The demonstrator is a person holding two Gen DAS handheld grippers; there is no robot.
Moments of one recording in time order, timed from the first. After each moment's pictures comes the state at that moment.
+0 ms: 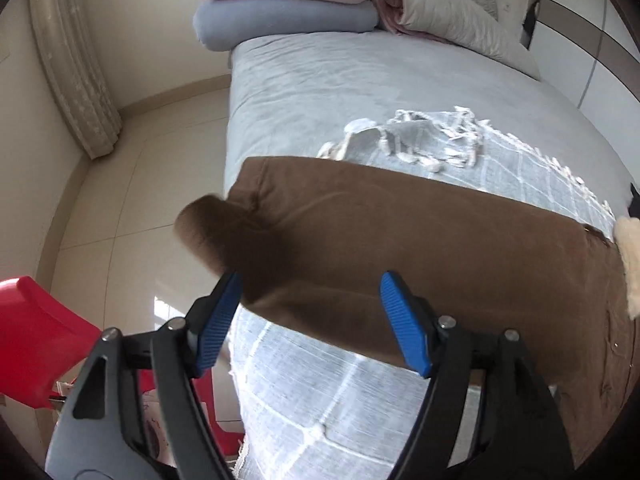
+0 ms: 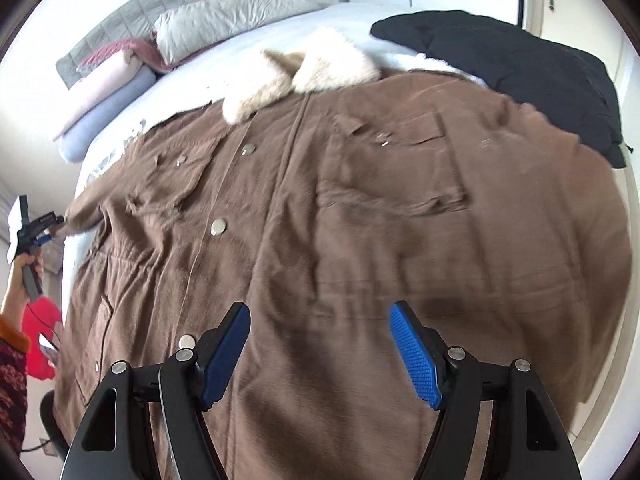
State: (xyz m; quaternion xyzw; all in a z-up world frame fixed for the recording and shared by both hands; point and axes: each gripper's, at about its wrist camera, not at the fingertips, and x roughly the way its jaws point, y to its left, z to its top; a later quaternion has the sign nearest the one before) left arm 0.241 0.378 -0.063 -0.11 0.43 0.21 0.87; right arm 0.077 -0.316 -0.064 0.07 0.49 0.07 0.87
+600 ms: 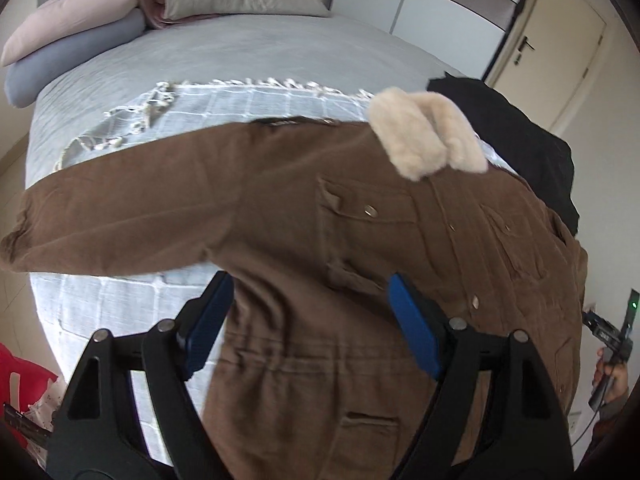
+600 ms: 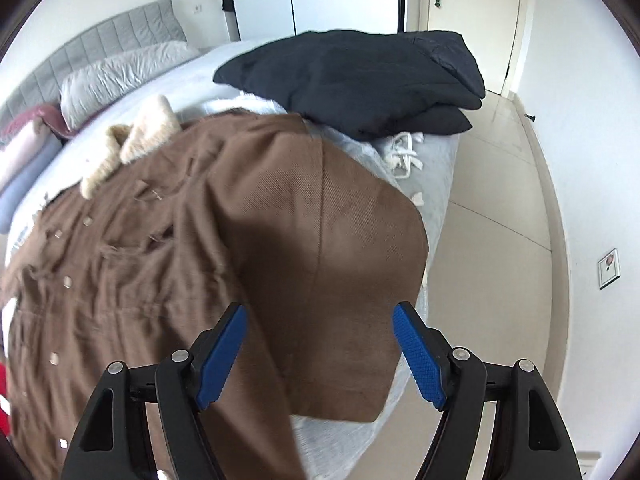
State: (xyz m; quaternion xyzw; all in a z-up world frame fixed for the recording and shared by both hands) left arm 0.196 0.116 -0.031 -0.05 0.46 -0.11 0.88; right arm 0.062 -0.481 -0.083 0.07 0.48 -0.09 0.87
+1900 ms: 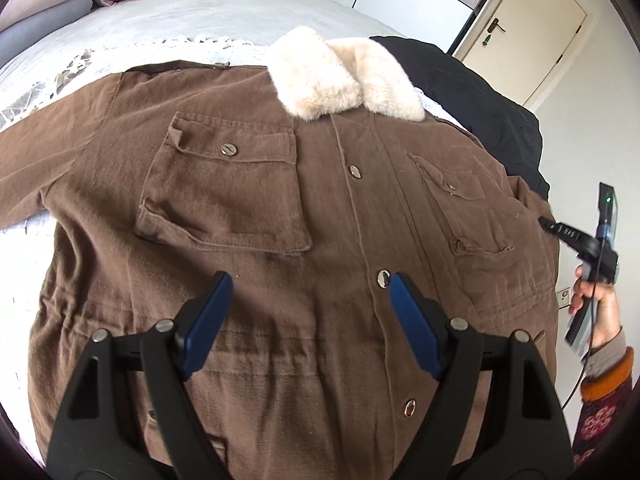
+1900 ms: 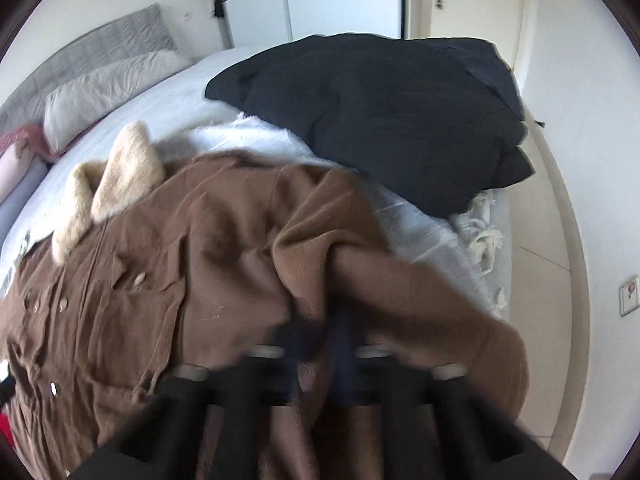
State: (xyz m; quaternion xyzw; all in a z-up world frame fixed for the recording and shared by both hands) left arm 0.186 0.007 -0.076 -0.08 0.48 -0.16 0.86; right arm 0.158 -0.485 -0.052 0.08 0.43 -0.15 0.89
